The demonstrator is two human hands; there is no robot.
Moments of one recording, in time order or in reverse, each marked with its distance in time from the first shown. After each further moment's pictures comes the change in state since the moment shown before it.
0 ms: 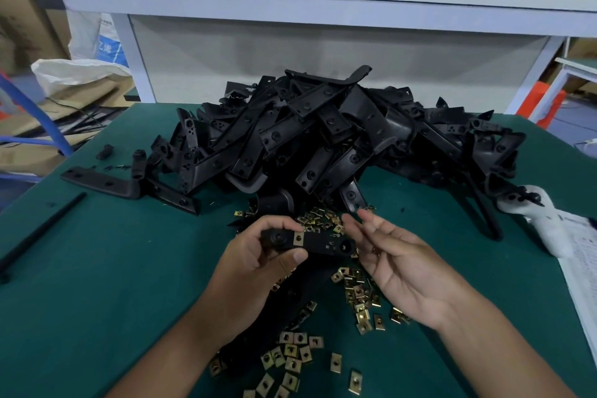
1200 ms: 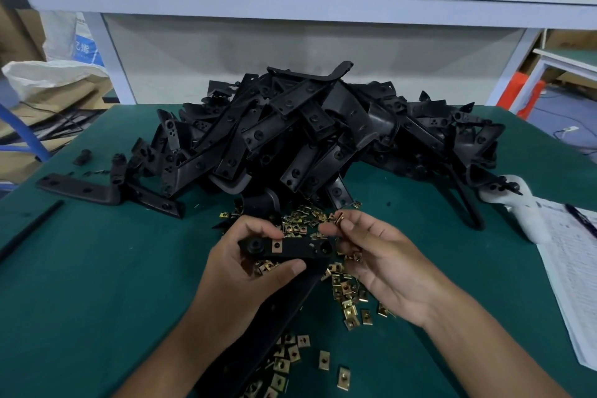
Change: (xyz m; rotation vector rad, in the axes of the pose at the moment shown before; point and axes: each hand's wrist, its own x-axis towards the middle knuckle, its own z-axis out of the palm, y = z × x) left_hand -0.005 0.001 0.005 0.095 0.089 0.079; right_hand -0.008 0.001 0.005 -0.303 -0.089 -0.054
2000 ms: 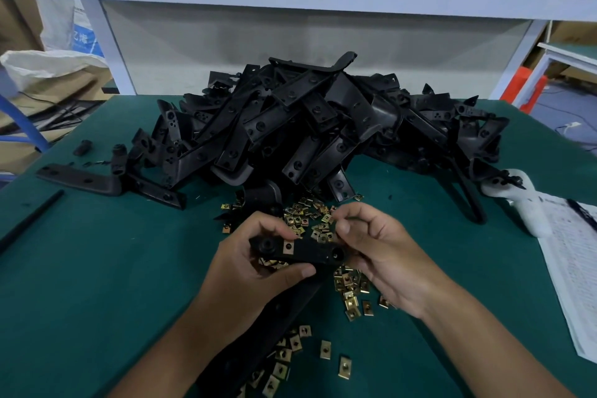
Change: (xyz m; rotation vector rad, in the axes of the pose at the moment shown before) left_hand -0.002 -0.005 -0.002 0.186 -0.084 0.096; right_hand -0.004 0.001 0.001 -0.130 -0.088 -0.108
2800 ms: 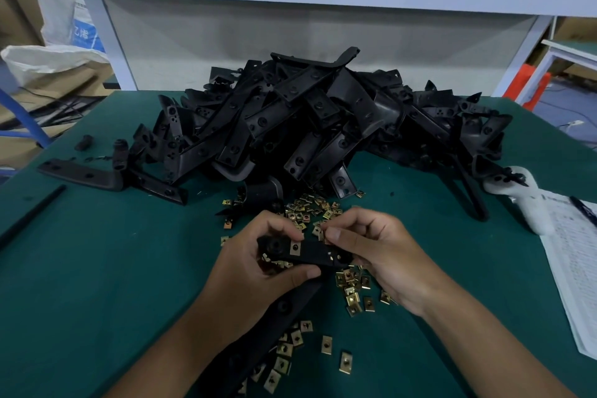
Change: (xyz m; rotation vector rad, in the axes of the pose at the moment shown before) left_hand -0.002 -0.004 0.001 0.050 -0.041 0.011; right_hand 0.001 0.005 0.002 -0.185 -0.004 -0.013
